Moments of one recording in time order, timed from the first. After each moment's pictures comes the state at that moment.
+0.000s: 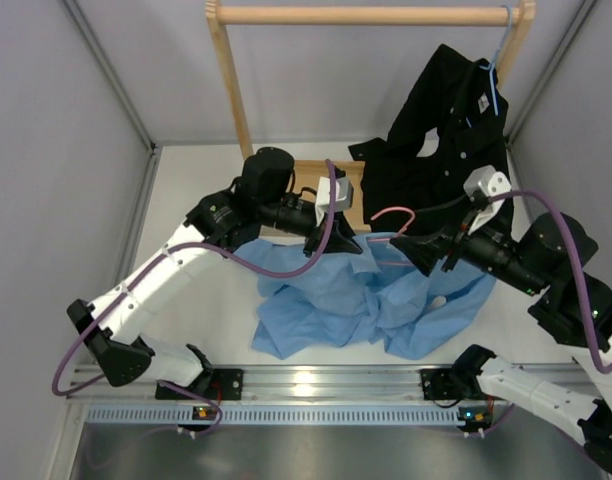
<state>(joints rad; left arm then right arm) -0.82 1.39 1.56 -0.56 0.85 0.26 0.73 0.73 1.26 -0.55 -0.22 0.08</state>
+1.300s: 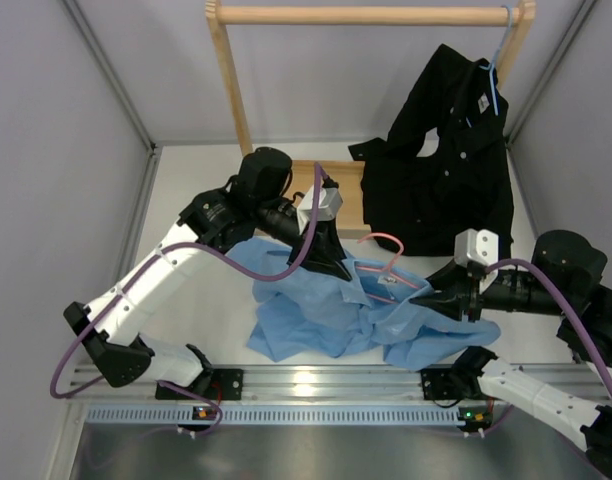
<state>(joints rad) -0.80 1.38 1.62 -0.73 1.18 0.29 0.73 0.67 1.35 -0.99 -0.59 -0.24</state>
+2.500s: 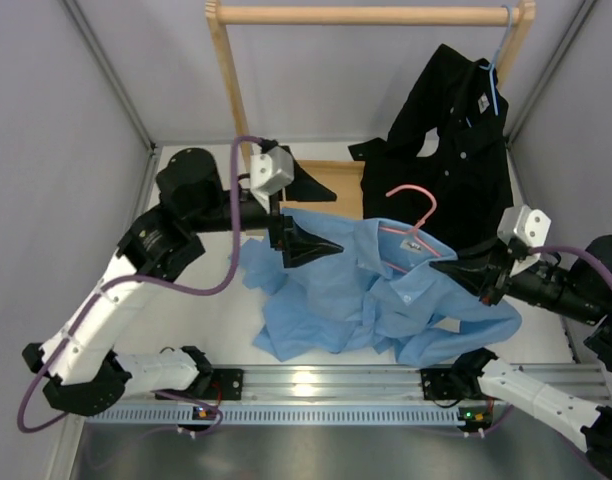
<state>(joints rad) -0.80 1.20 1.63 -0.48 0.73 0.02 0.73 0.66 1.46 -0.91 -0.35 -0.15</state>
